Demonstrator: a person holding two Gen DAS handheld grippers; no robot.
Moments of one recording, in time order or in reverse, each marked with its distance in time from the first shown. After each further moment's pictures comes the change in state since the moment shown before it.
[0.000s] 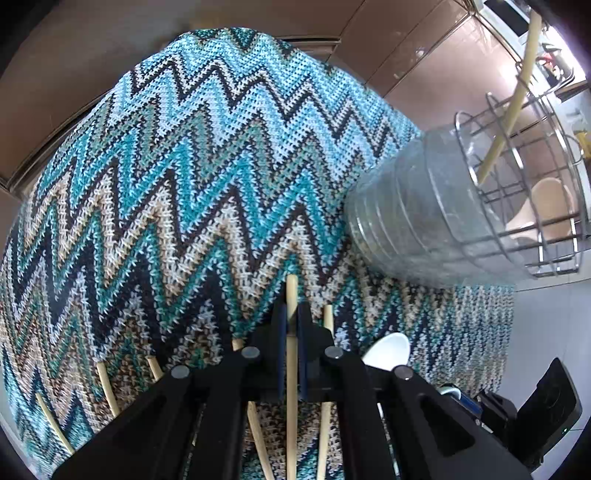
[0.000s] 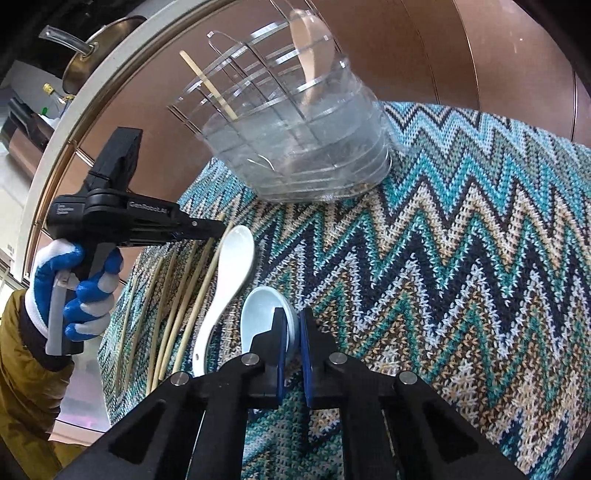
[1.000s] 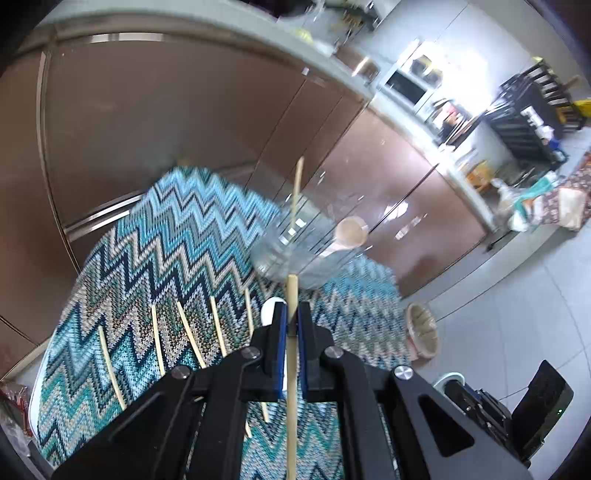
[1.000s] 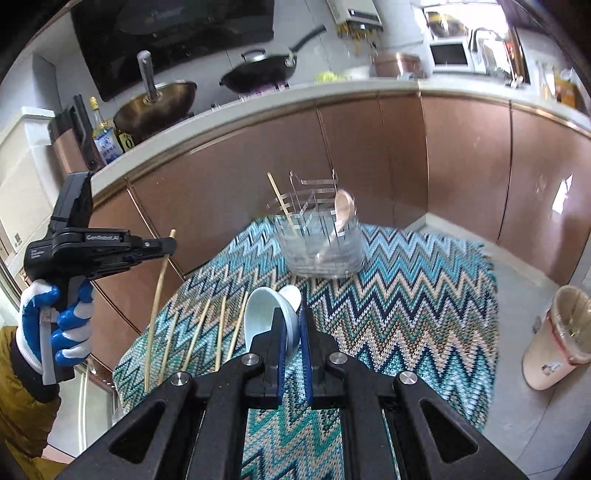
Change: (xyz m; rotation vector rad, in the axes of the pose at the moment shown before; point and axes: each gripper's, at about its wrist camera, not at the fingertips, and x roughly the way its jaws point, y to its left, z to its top) left arm -0.220 0.004 -0.131 0.118 -0.442 -0.258; right arm -0.178 0.130 -0.075 -0.117 -0.375 -0.227
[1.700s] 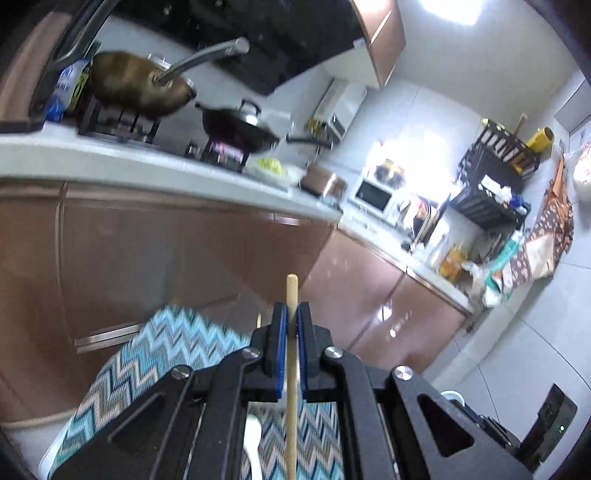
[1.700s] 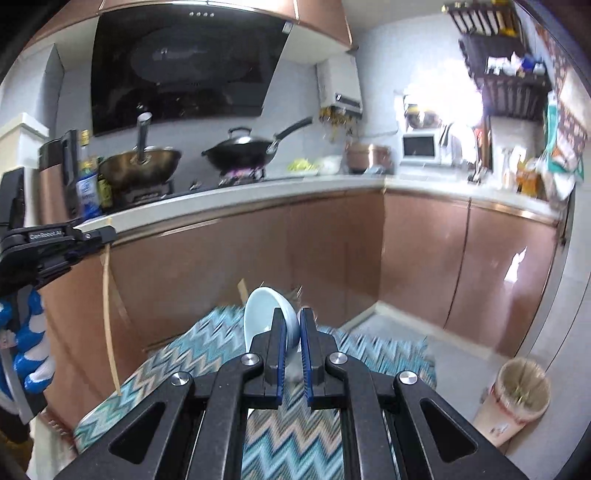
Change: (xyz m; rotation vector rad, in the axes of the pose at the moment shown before) left arm -0.087 -0.057 0.052 0.071 -0.501 -0.024; right arm -0.032 0.030 0.068 -0.110 -0.322 -0.241
